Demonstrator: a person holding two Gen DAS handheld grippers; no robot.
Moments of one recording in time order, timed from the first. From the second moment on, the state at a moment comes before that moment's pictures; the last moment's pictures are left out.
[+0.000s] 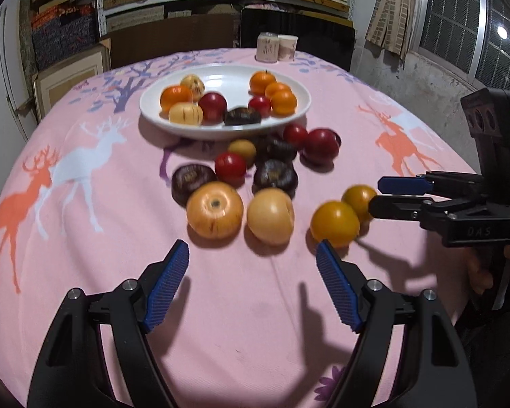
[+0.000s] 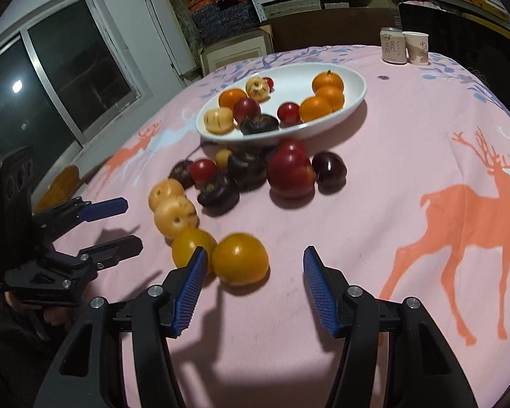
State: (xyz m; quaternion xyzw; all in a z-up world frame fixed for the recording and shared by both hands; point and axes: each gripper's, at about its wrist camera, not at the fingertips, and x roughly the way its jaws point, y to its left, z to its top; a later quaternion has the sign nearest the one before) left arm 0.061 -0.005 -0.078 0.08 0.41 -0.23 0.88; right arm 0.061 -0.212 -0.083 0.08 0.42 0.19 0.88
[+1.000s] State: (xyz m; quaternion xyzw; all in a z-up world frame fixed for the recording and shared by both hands) left arm 0.068 -0.091 -0.095 0.12 0.42 -0.27 0.86; right arm 0.063 -0.258 -0.085 0.17 0.38 0.16 0.90
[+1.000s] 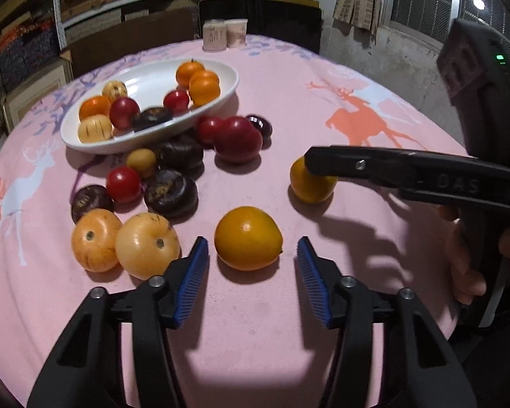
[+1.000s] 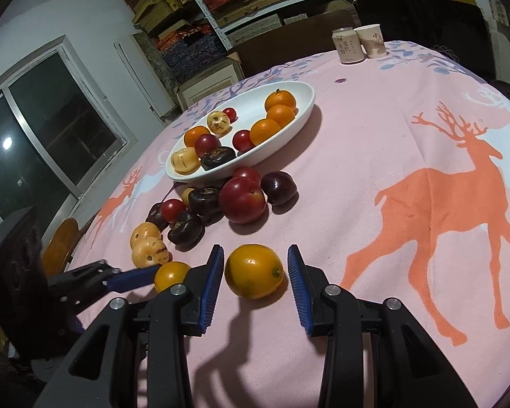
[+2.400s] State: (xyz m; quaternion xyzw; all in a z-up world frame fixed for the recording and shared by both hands) left arm 0.058 -0.036 -0.069 0.01 0.38 -0.27 0.89; right arm 0.058 -0.242 -0.084 0.13 0.38 0.16 0.90
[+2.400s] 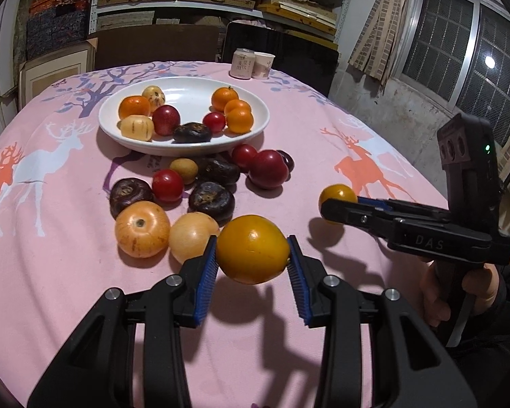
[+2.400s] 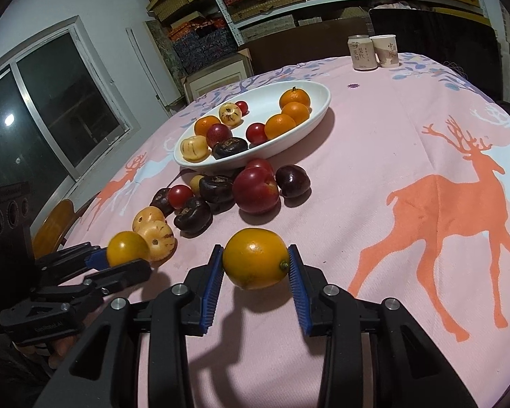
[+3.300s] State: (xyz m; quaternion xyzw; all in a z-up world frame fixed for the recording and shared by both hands) left arm 0.288 -0.064 -0.045 0.04 0.41 -0.20 0.89; right arm 0.269 -0.230 -0.025 0.18 0.40 0.12 0.89
